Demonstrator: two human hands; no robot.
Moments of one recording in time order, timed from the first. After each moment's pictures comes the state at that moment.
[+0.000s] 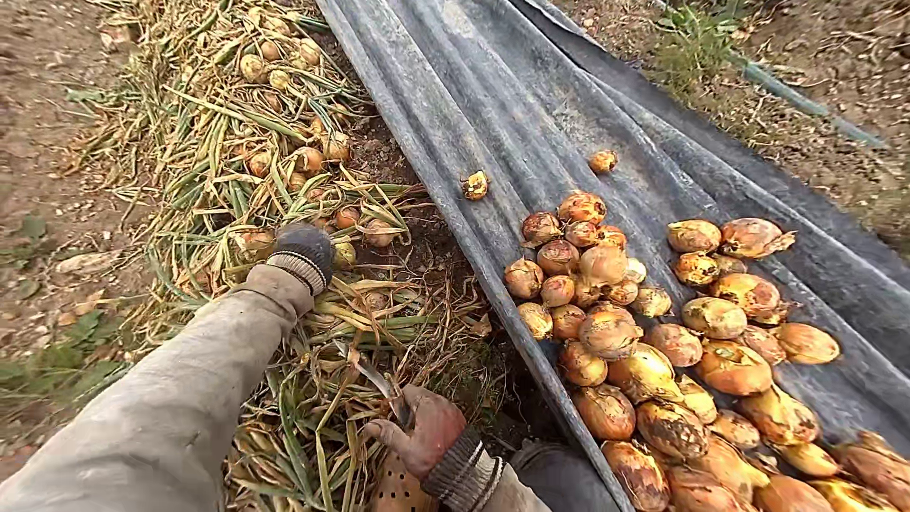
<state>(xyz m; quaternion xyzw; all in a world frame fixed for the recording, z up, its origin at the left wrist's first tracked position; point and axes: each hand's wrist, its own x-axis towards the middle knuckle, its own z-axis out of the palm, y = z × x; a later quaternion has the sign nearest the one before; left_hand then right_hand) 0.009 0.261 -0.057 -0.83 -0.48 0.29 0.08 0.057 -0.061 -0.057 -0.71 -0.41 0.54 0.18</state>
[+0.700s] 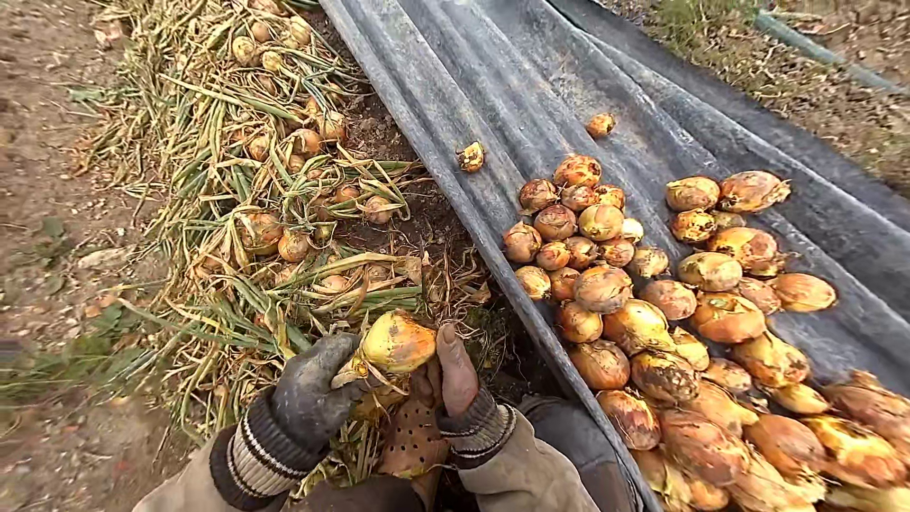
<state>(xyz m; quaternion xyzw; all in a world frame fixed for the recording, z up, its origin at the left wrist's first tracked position) -0.116 0.044 -0.005 -0.90 -0.28 -0.19 -0.30 0.048 -0.076 -0.060 -0.43 -0.11 0.57 0.69</state>
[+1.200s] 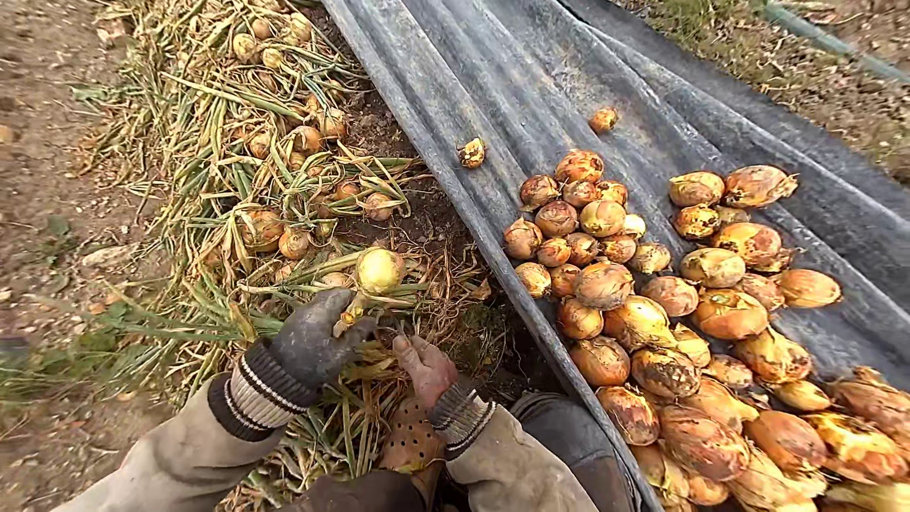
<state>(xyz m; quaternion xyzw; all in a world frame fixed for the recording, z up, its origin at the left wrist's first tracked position) -0.092 0.088 0.002 -0.89 -0.36 -0.02 -0.27 0.052 -0.063 -0.071 -0.68 -0.30 0.58 0.34</state>
